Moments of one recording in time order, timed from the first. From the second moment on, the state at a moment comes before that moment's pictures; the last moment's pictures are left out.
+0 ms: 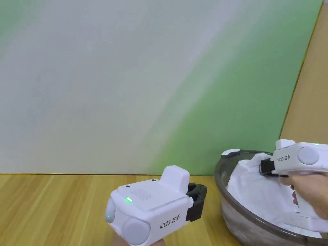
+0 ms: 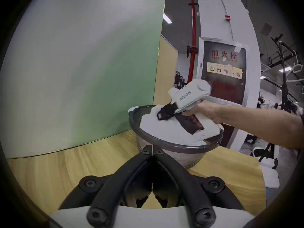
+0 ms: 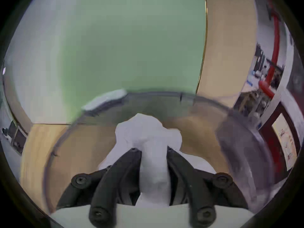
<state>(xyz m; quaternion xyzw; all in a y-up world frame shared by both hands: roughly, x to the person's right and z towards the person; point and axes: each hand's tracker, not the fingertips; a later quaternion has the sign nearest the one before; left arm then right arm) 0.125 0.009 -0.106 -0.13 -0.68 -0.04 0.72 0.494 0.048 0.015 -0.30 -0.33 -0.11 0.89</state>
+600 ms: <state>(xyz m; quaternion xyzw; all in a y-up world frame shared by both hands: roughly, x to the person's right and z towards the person) -0.071 0.136 -0.051 -0.03 -0.62 0.01 0.78 0.199 0.378 0.056 -0.06 -0.26 0.06 0.96</state>
